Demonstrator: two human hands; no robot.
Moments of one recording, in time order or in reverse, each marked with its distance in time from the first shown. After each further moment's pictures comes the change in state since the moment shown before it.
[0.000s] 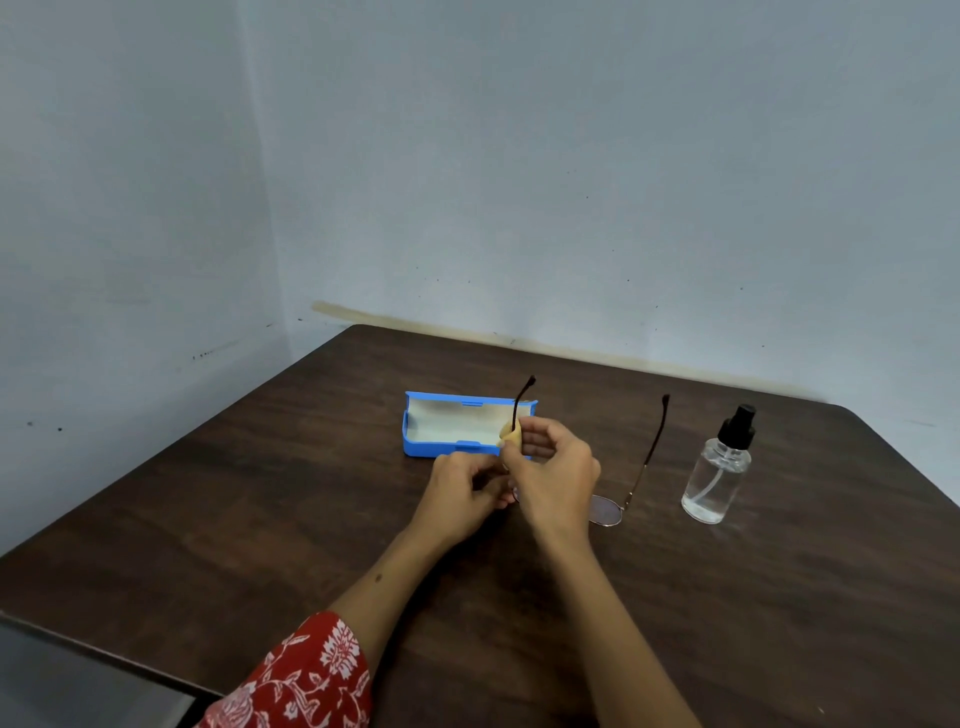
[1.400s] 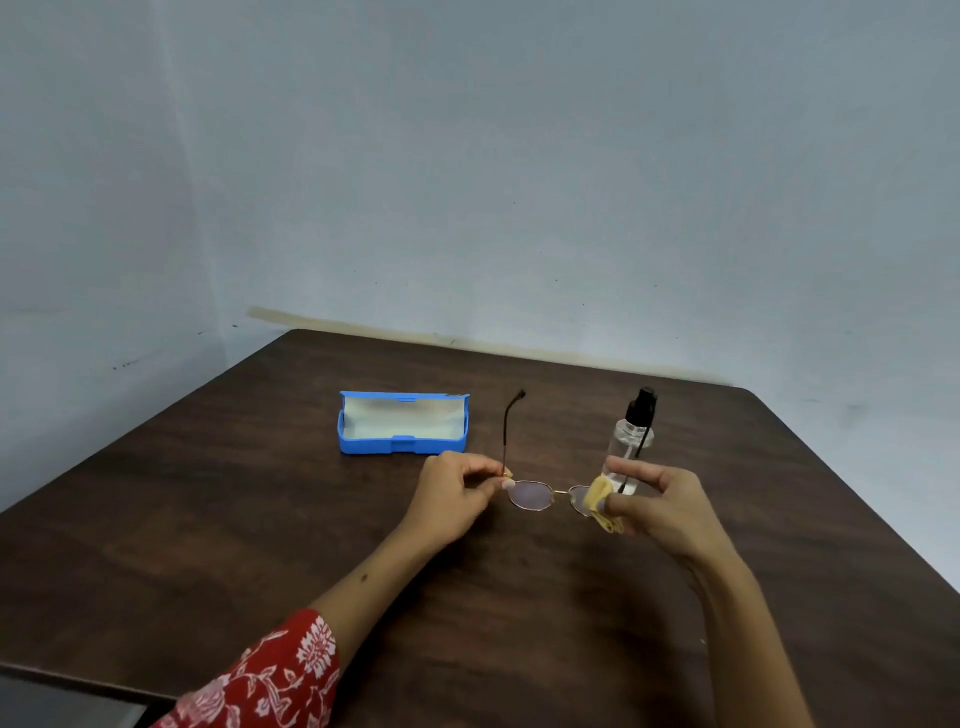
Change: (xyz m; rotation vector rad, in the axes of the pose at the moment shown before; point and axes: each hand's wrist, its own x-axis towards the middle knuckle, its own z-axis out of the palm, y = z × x) left_hand -0.003 0.033 0.049 0.061 -0.014 0.031; right_hand 0.009 0.021 -0.180 -0.157 -0.193 0.318
